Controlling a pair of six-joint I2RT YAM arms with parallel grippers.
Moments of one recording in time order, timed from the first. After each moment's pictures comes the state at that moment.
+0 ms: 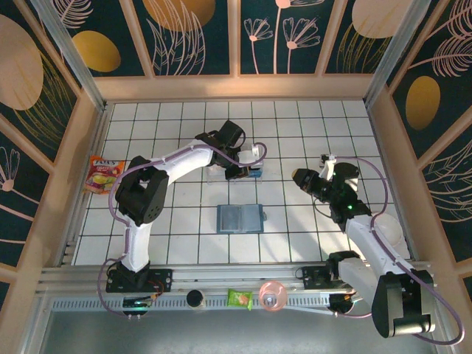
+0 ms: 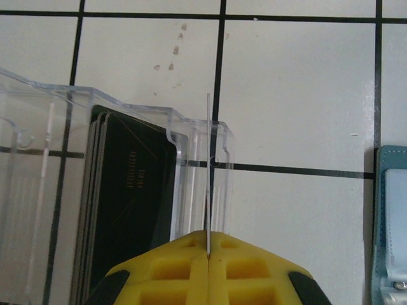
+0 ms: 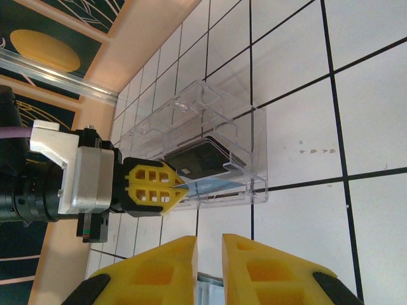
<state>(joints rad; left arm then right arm) -0.65 2.04 1.57 -0.63 0.37 0.75 0.14 0.93 0.43 0.04 -0.54 0.75</state>
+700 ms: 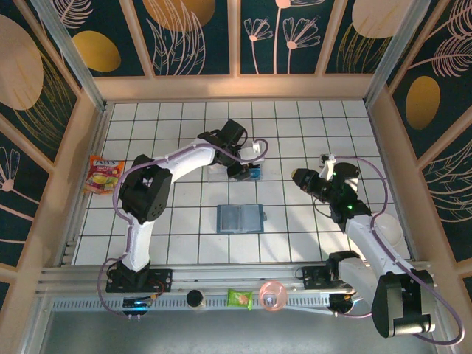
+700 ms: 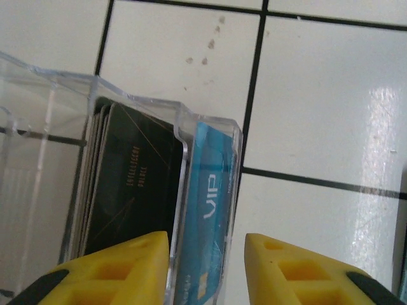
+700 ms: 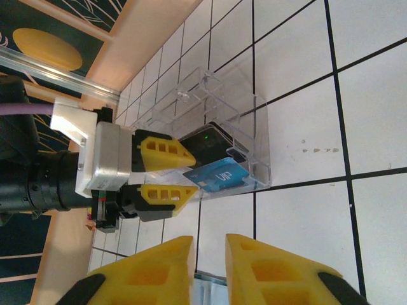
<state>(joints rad) -0.65 2.08 1.61 -0.61 0.32 0.66 0.14 0.93 0.43 0.05 -0.55 0.75</state>
